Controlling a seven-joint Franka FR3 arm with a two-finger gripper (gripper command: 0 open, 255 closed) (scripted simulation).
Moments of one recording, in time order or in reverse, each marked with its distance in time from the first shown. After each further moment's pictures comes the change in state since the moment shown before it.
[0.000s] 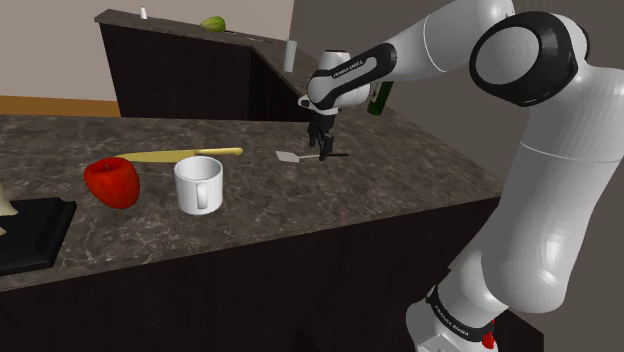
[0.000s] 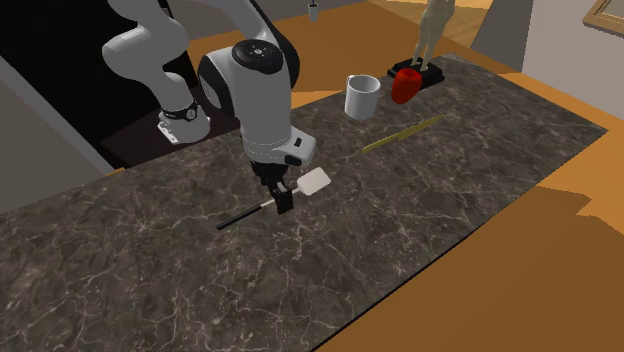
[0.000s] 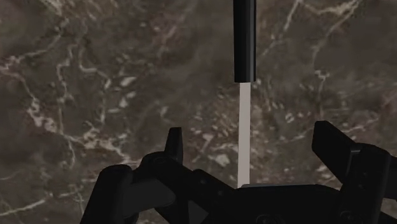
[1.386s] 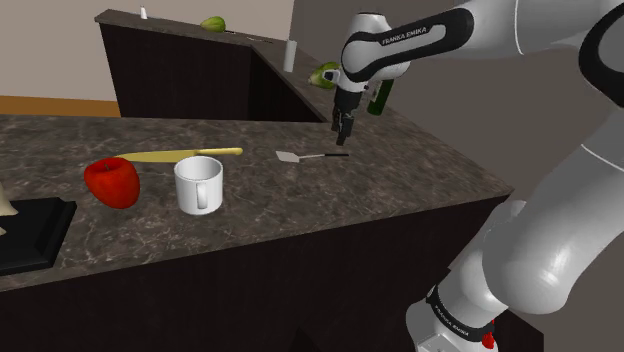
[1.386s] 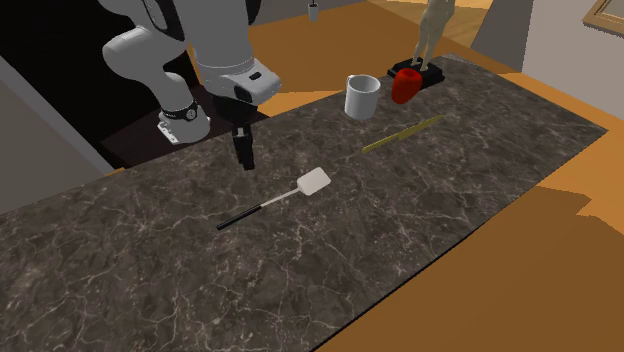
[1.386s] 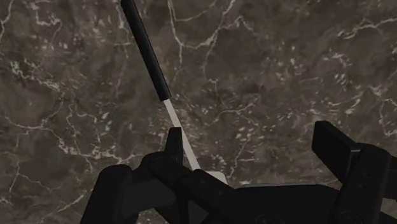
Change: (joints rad) arm 0.026 -0.348 -0.009 -0.160 -0.105 -0.148 0.350
